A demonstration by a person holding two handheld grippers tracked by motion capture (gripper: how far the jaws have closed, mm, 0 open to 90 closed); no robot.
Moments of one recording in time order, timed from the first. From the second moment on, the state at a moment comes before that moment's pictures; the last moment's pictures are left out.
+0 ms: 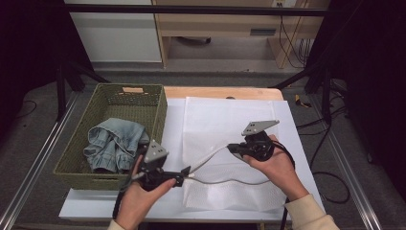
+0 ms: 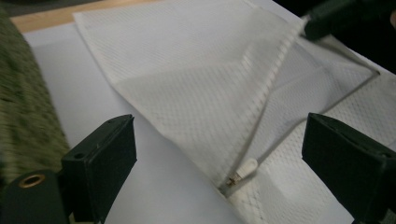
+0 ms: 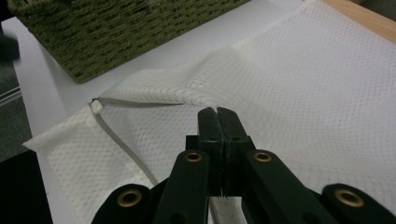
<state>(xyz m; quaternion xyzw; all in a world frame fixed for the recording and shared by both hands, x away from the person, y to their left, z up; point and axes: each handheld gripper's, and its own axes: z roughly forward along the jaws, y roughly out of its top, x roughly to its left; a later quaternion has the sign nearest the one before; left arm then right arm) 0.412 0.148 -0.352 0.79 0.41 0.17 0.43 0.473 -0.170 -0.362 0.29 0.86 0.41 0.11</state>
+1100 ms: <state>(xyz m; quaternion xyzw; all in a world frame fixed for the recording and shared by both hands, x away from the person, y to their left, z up) 0.545 0.287 -0.351 0.78 0.51 0.24 0.26 0.464 -0.177 -0.386 0.29 0.86 0.39 0.10</state>
